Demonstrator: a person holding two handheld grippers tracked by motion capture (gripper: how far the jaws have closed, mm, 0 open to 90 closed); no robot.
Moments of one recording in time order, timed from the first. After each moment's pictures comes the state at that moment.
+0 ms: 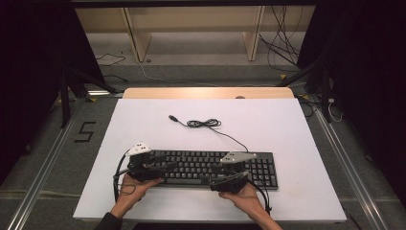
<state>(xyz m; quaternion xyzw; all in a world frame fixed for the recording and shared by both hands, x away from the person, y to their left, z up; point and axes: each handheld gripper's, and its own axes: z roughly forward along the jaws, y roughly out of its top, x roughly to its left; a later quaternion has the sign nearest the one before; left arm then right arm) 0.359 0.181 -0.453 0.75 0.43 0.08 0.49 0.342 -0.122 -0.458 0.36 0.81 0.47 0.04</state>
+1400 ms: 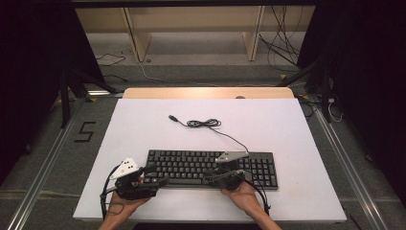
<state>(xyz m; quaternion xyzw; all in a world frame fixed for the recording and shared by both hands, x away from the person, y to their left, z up) 0.311 0.201 -0.456 0.75 0.39 0.11 0.53 0.353 -0.114 -0.472 0.37 0.83 0.41 0.06</state>
